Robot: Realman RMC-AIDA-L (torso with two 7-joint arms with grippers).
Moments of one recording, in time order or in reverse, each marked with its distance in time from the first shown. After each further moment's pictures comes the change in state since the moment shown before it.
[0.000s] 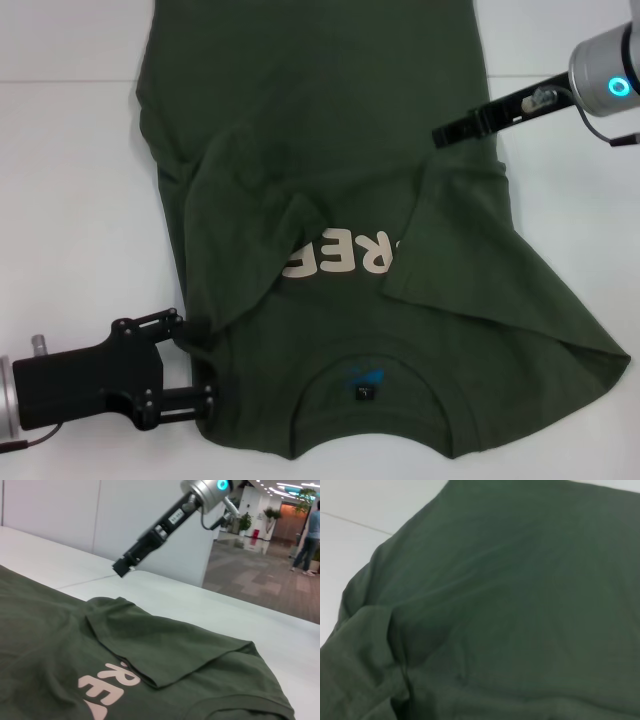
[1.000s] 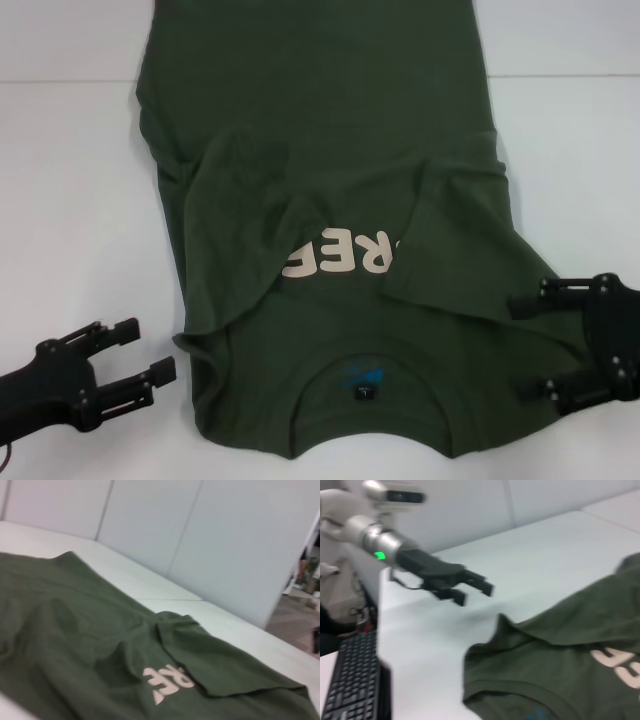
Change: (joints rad) left arm 0.086 0.000 -0.212 -0.014 0.008 0.026 -0.099; right arm -0.444 -0.012 0.192 -0.096 0.448 -0.673 -0.997
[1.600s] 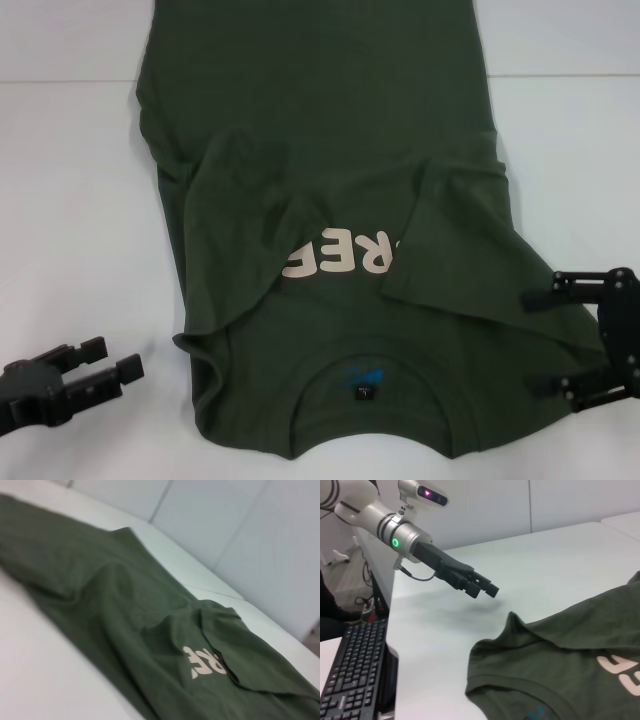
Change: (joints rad) left arm 0.048 -0.012 0.003 0.092 0.003 -0.029 -0.275; right arm -0.008 -0.009 0.029 -0.004 -0.002 -0.016 -0.094
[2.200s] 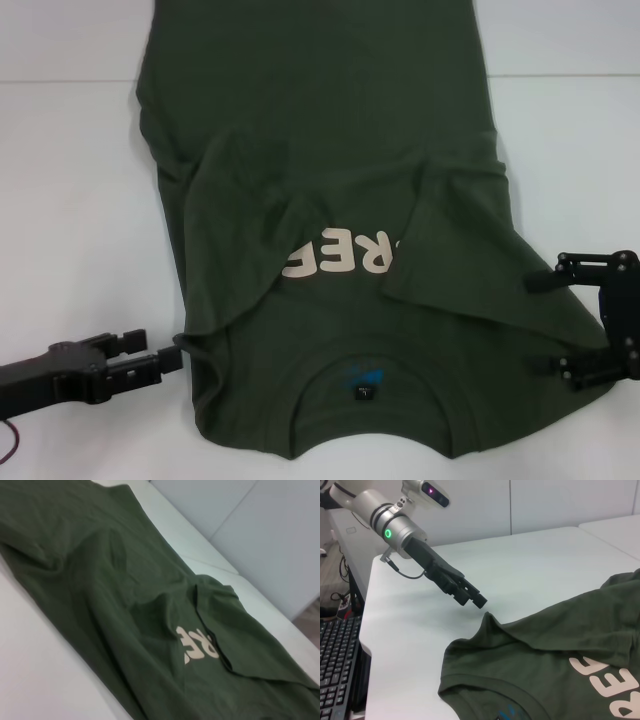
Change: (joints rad) left arm -0.066 0.001 0.145 0.038 0.019 -0.055 -0.173; right arm 0.003 0.000 0.014 -0.003 0.001 0.044 -0.025
